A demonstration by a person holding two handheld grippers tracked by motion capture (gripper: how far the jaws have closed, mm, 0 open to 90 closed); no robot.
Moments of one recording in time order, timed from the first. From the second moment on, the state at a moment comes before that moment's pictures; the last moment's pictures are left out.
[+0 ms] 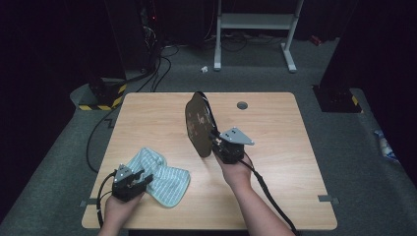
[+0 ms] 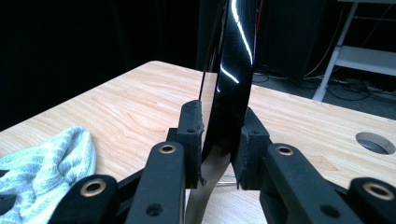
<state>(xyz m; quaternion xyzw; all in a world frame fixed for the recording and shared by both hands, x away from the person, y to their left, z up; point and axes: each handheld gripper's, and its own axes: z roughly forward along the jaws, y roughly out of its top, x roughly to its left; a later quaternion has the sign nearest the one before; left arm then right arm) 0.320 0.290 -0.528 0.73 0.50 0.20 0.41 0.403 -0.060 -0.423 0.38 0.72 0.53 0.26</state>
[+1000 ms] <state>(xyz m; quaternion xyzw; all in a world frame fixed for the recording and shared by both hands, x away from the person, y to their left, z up) 0.320 0.290 -0.528 0.73 0.50 0.20 0.42 0.420 -0.059 -0.431 0.40 0.69 0.56 0.22</state>
